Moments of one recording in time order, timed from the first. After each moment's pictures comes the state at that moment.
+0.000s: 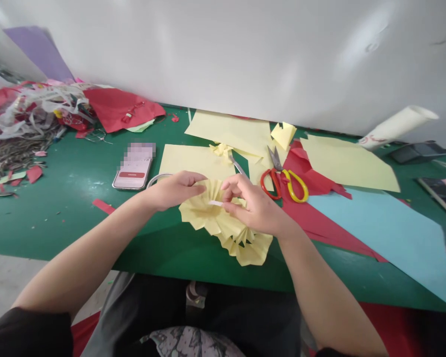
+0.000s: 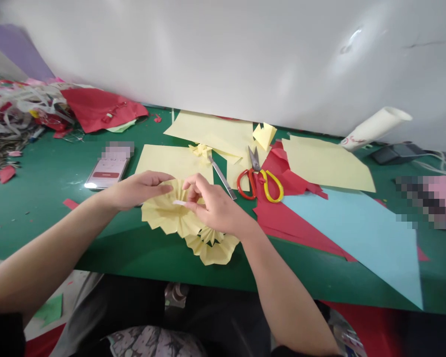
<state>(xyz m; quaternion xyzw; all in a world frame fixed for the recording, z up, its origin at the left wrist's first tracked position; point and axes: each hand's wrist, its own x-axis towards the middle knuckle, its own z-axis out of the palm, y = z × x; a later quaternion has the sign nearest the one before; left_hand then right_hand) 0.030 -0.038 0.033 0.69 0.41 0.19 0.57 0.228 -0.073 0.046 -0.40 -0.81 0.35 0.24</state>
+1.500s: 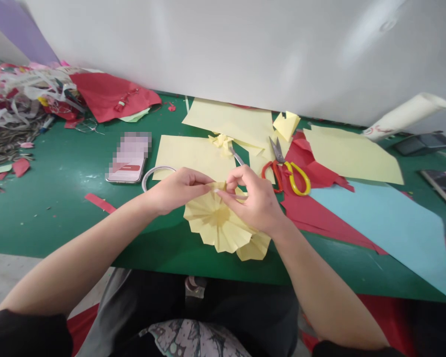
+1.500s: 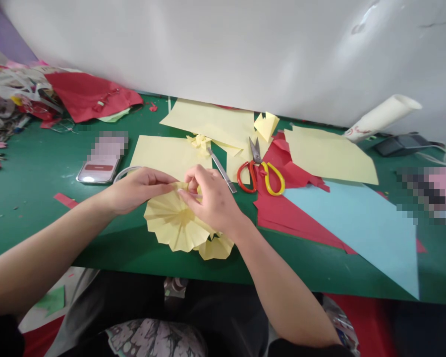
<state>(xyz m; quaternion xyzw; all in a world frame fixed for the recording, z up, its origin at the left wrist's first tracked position) 0.040 -0.049 0.030 0.62 0.39 0.22 0.64 0.217 -0.076 0.032 -0.45 -0.81 0.14 0.34</state>
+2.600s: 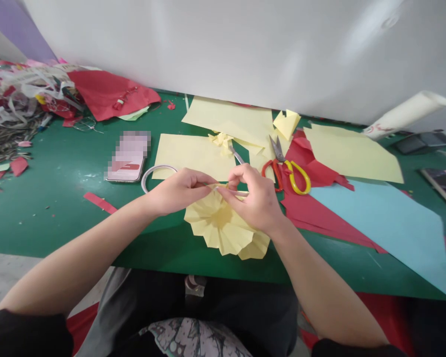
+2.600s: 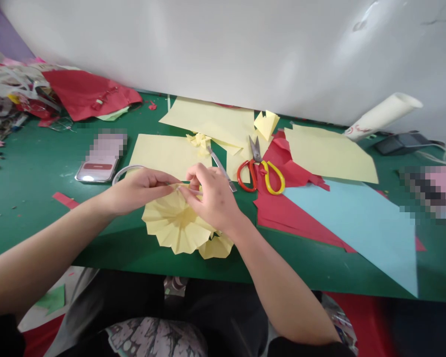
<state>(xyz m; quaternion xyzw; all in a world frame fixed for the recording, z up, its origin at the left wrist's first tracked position) 0.041 -0.052 0.030 0.67 0.39 0.21 0.59 0.215 -0.073 0.030 -0.46 -0.81 0.09 0.35</state>
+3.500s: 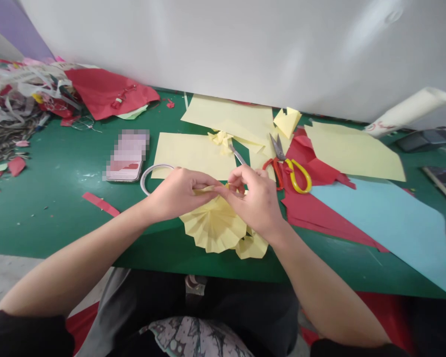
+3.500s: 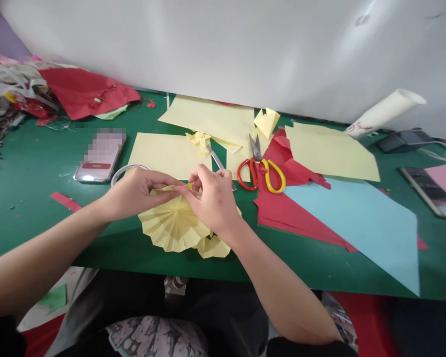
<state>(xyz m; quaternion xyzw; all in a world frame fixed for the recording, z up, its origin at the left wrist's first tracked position) 0.044 -0.057 0.032 0.80 0.41 0.26 0.36 0.210 -0.076 0.027 -0.54 -0.77 0.08 0.33</state>
